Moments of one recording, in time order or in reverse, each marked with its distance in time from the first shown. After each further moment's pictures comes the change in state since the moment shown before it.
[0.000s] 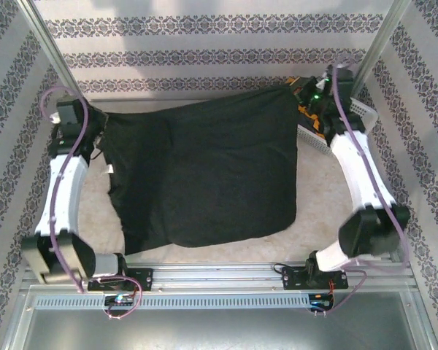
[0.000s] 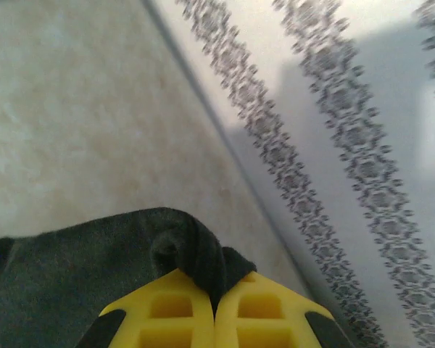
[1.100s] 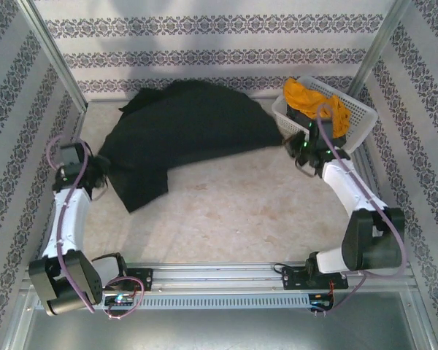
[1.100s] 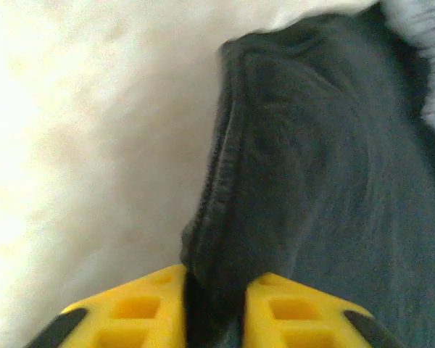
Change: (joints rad) left arm 0.116 -0.280 -0.549 -0.081 0.080 -0.029; right arm -0.020 -0.187 -0.637 -0.074 -0.002 0.076
